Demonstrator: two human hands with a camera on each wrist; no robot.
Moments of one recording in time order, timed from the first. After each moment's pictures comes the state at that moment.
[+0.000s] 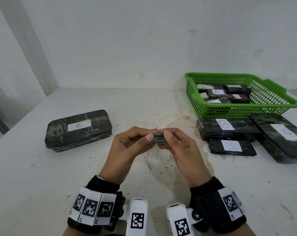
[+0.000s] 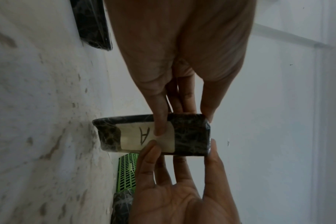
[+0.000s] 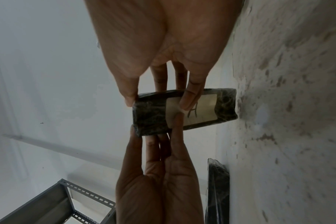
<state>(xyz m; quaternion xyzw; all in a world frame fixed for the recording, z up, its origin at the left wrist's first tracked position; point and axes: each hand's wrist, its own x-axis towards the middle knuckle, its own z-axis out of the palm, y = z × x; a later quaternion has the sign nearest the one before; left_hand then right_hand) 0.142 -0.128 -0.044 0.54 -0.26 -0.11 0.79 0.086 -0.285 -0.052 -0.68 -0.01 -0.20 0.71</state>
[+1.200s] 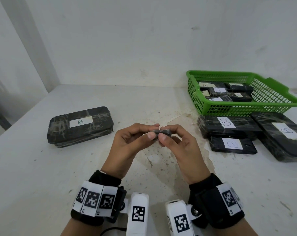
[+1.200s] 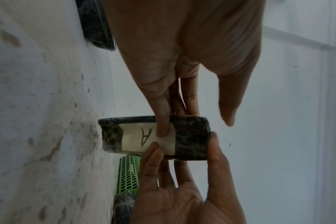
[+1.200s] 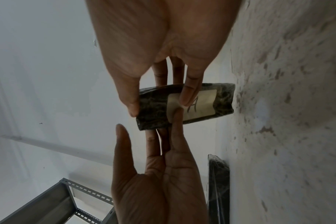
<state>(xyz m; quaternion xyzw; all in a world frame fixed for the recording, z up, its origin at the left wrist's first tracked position) 0.143 -0.127 -0.043 0.53 -0.27 -0.12 0.80 0.084 -0.281 -0.050 -0.66 -0.01 -0.20 0.72</state>
